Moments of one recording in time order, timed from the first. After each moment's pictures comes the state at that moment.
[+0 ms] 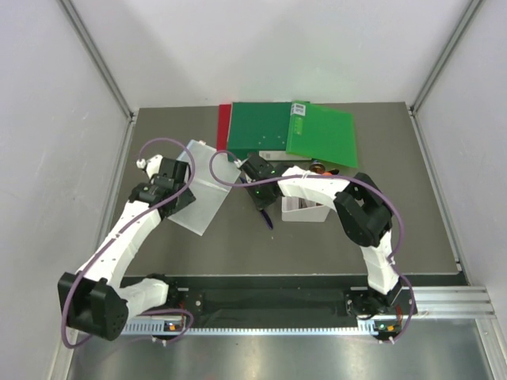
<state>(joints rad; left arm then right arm) -0.27 1.12 0.96 -0.83 -0.41 -0.78 0.85 2.05 1.53 -0.58 0.06 0.23</state>
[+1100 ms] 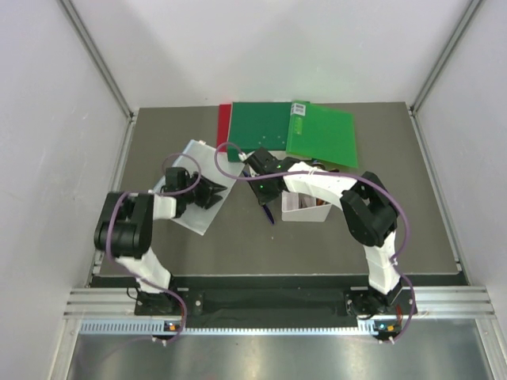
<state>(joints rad) -0.08 1.63 0.62 0.29 0.40 -1.11 0.81 2.01 1.53 -0.58 0.03 0.22</state>
